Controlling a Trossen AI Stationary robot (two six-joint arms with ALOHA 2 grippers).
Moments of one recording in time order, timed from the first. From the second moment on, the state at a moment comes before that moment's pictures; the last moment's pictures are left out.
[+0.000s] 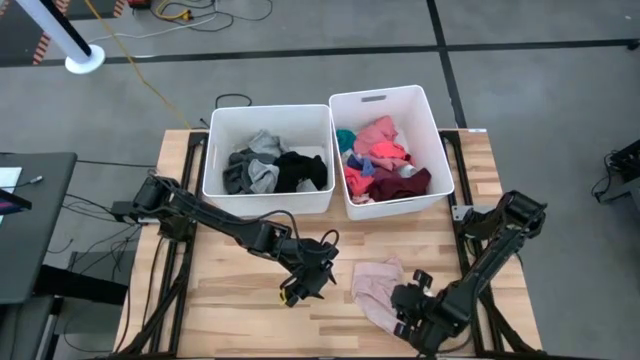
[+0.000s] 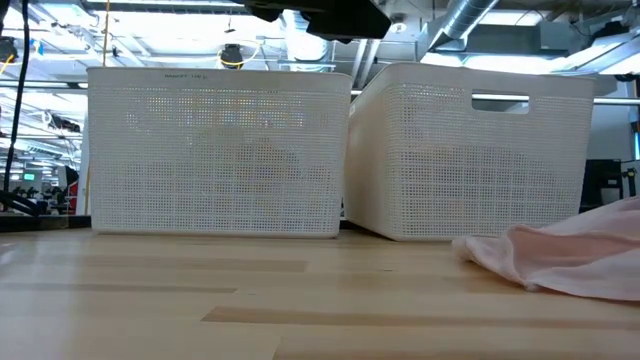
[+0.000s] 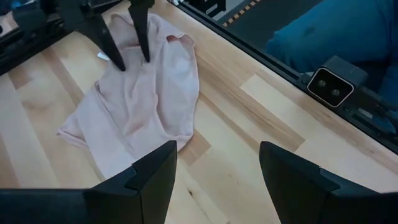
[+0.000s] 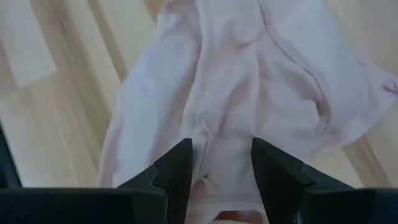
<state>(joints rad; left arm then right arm) -0.31 1.79 1.34 -0.22 0.19 0.40 0.94 1.76 1.12 -0.79 0.46 1.35</state>
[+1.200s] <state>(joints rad) -0.31 1.79 1.34 -0.05 0.17 0.42 0.84 1.75 1.40 -0.79 0.82 0.70</state>
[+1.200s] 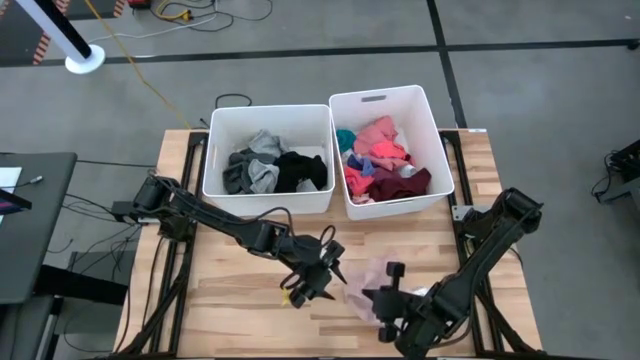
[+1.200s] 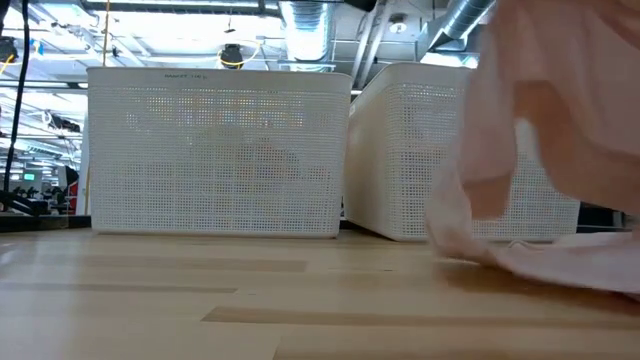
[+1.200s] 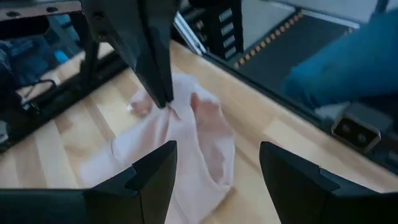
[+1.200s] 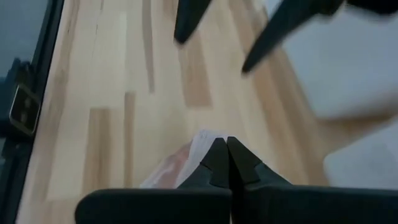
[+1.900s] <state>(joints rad) -0.26 1.93 1.34 0.23 0.07 0.16 0.79 1.75 1.49 -0.76 0.92 0.44</state>
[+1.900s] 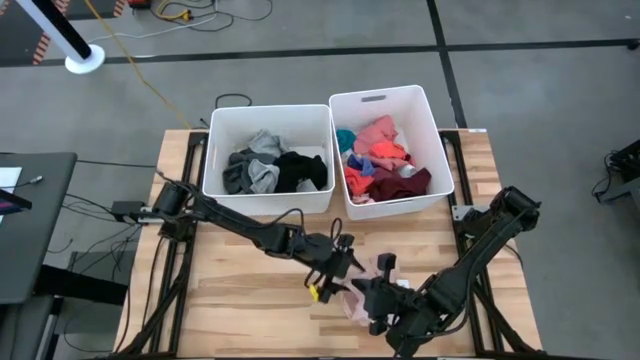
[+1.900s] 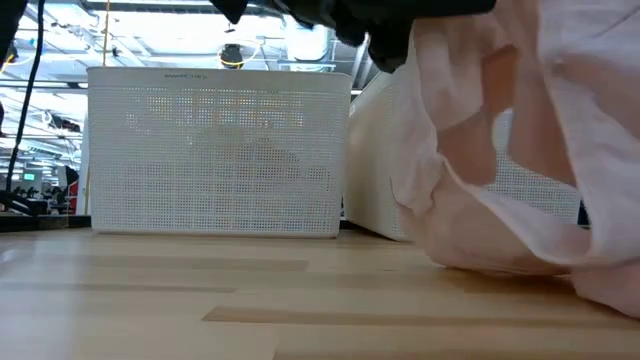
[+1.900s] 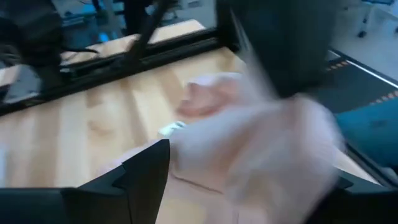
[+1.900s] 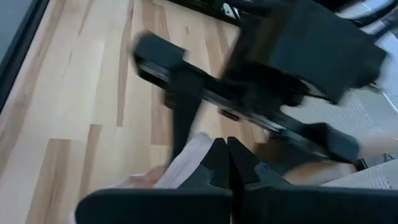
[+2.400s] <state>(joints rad) -0.27 1.84 1.34 0.10 0.08 0.39 0.82 1.75 1.49 -0.81 0.92 0.54</state>
